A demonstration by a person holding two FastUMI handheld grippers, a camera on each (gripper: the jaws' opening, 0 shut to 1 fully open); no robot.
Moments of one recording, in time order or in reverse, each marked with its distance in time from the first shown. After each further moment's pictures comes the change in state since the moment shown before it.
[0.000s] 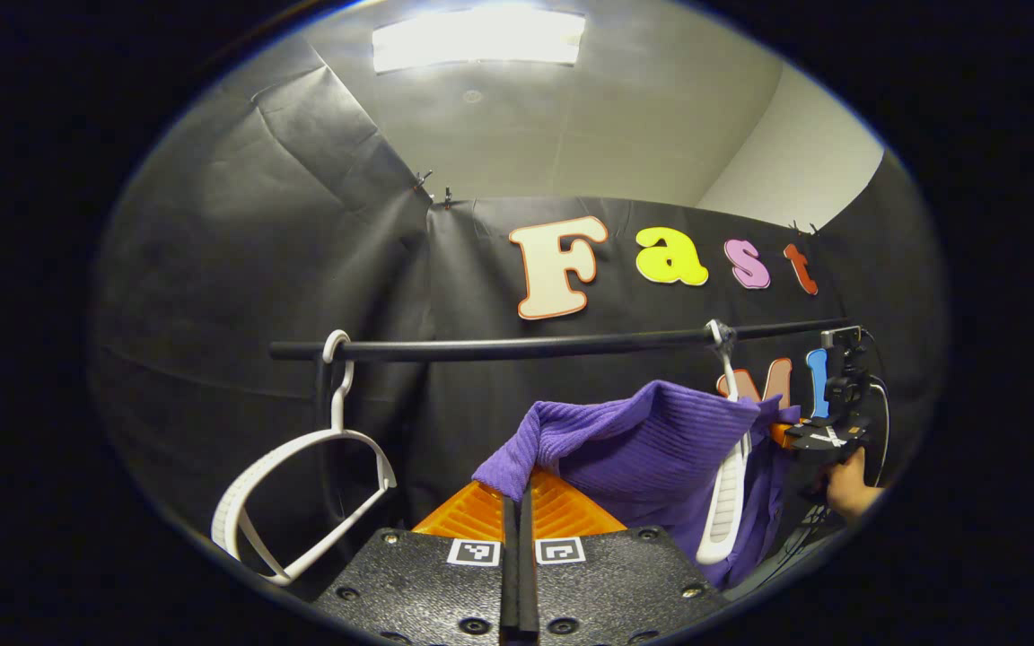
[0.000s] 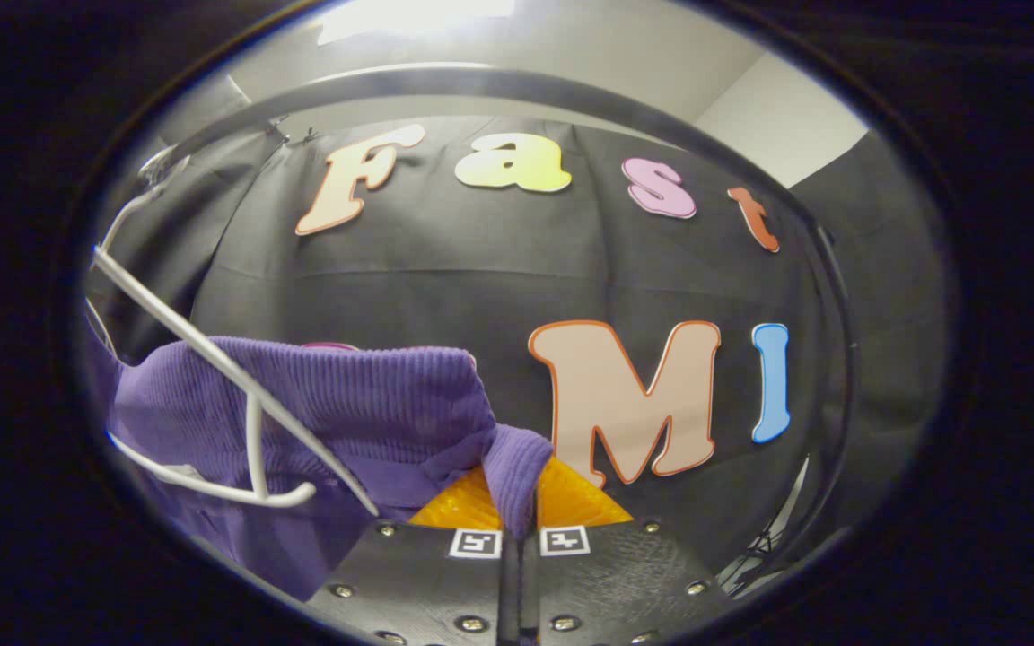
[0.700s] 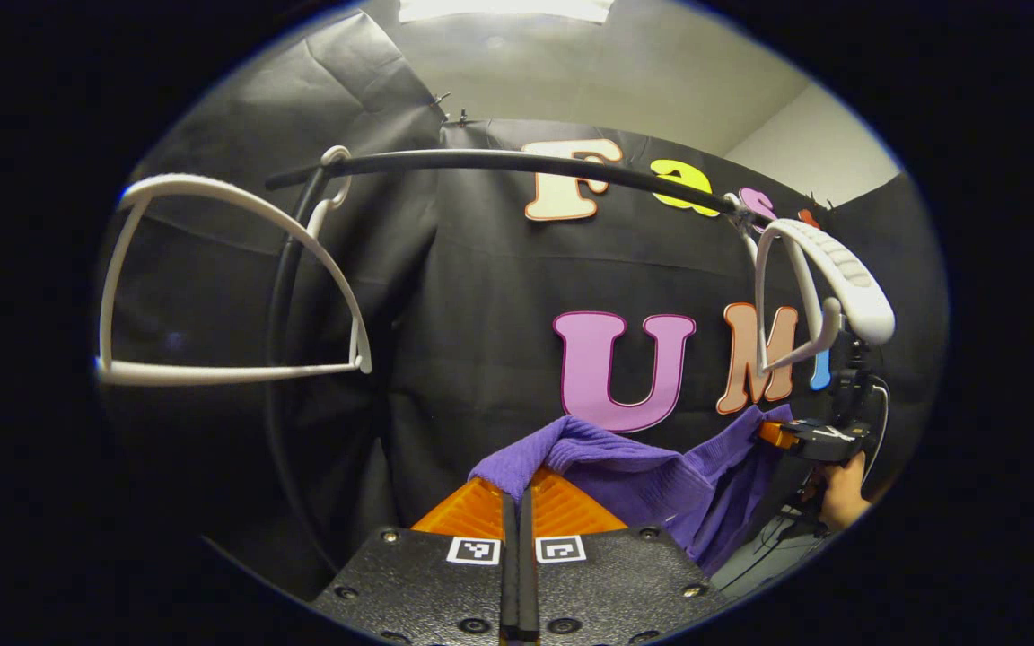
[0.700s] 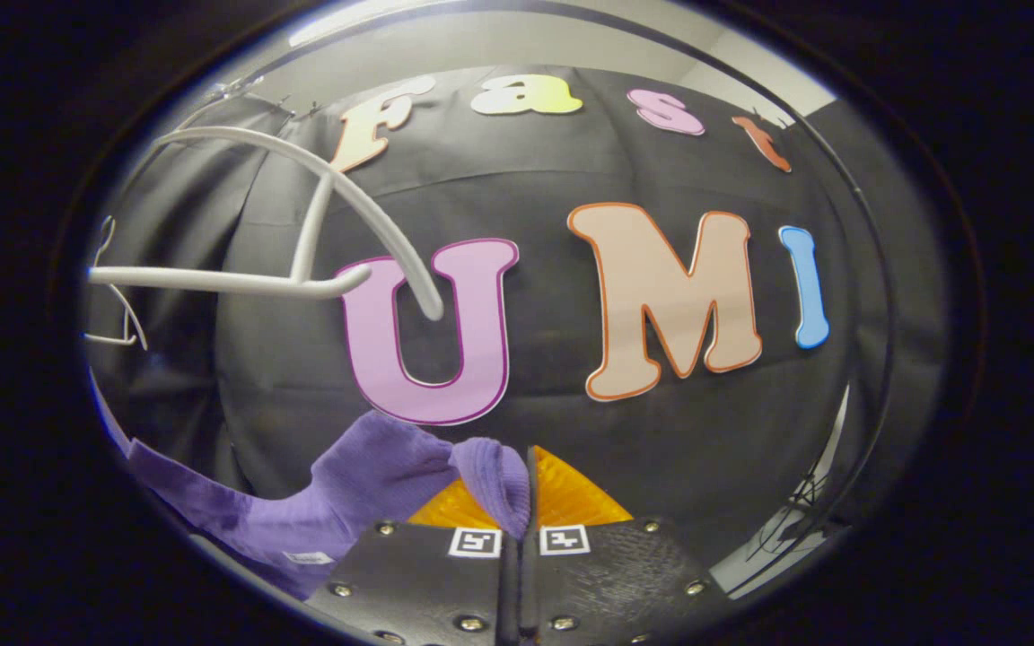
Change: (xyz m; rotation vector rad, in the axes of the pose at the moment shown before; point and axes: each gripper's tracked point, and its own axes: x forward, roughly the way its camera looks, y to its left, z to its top) left arm -0.011 -0.013 -0.122 -0.100 0.199 -0.008; right arm -0.044 0.046 -0.111 0.131 0.181 0.111
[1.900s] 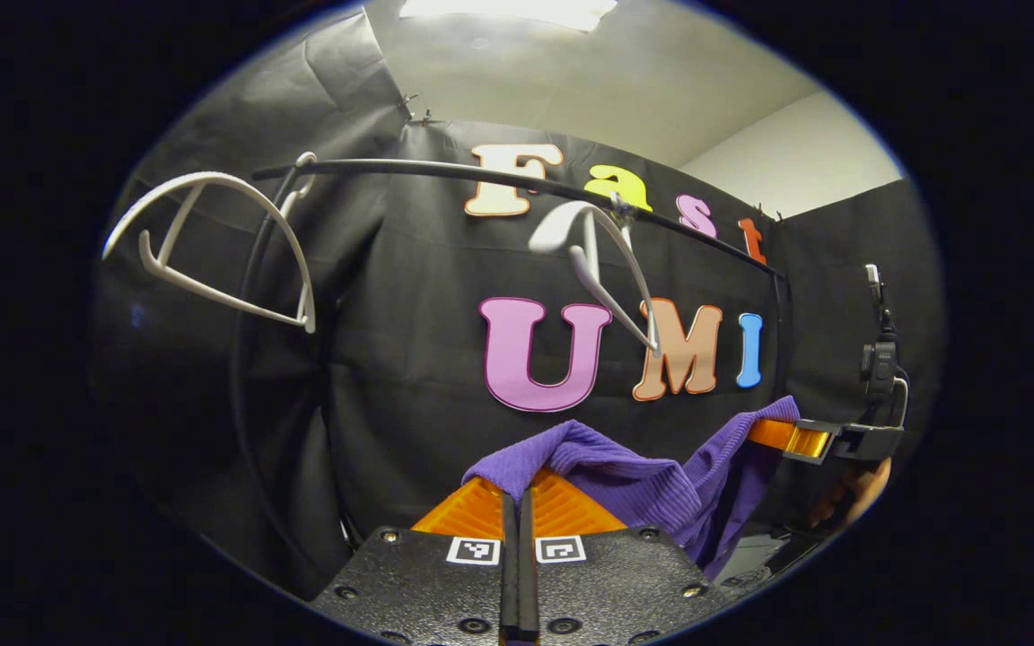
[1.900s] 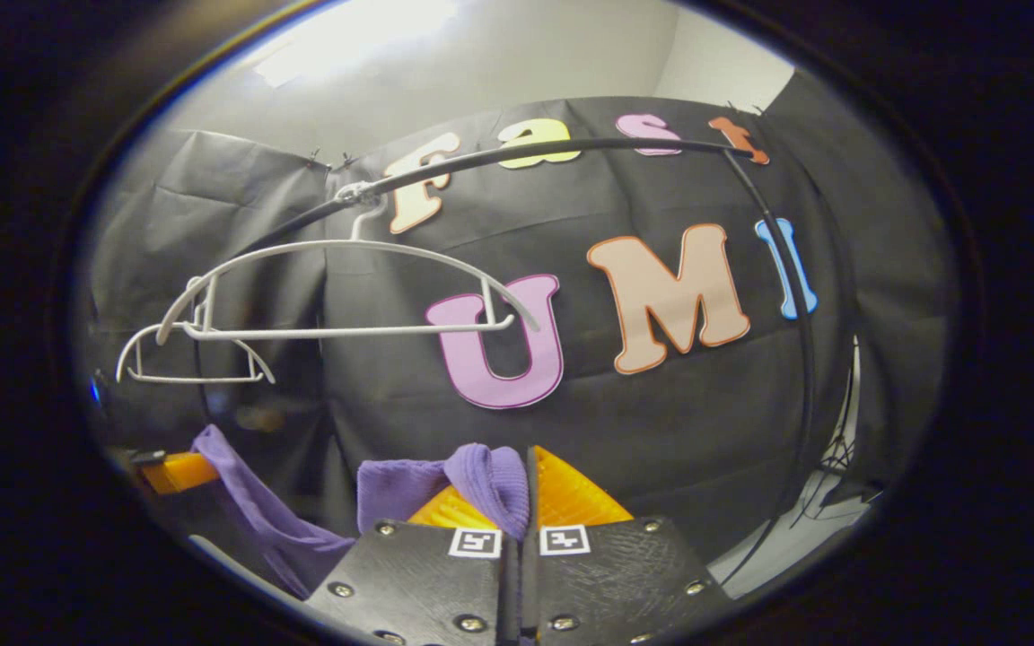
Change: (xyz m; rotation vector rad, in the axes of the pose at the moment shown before) left arm -0.069 -0.094 -0.037 -0.051 0.012 -0.185; right arm -0.201 0.033 0.011 0.127 -0.013 0.139
